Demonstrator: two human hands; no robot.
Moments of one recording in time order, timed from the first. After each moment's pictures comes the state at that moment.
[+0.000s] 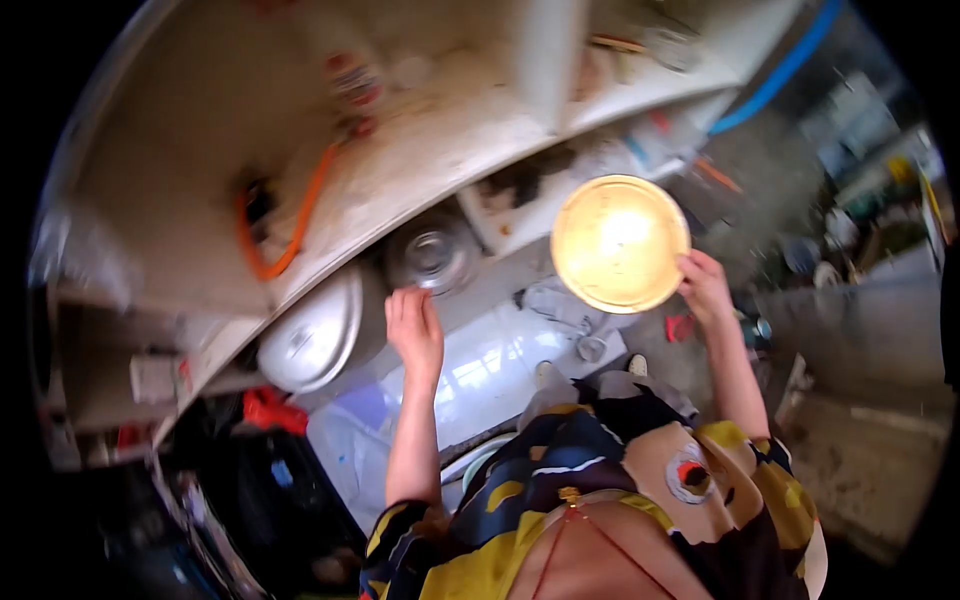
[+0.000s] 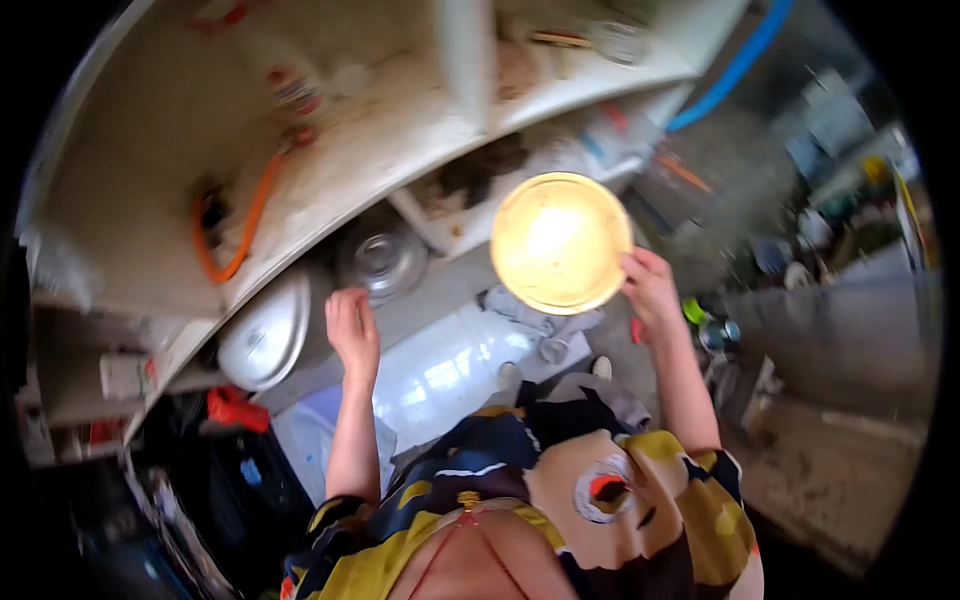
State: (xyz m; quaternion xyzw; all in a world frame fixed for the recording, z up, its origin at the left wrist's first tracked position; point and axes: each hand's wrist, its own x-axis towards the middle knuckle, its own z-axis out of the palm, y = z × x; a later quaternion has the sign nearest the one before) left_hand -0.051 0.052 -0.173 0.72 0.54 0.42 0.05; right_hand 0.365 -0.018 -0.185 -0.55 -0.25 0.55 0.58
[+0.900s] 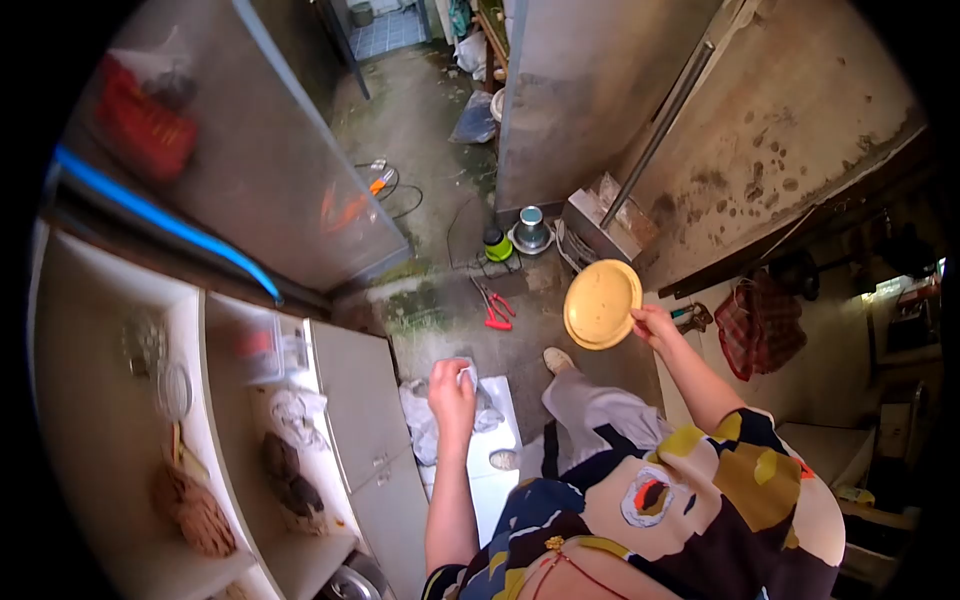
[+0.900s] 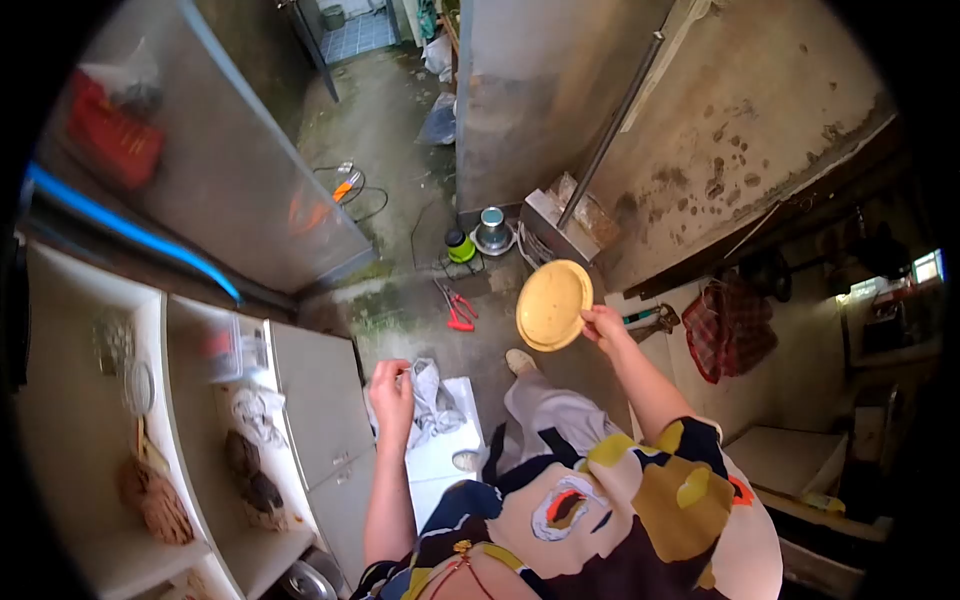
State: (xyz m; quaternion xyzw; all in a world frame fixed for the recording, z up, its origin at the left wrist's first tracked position) left_hand 0.425 -0.054 -0.257 0.90 0.10 0.13 0.41; right_hand 0.542 -0.444 -0.329 -0.60 0.35 0.20 0.69
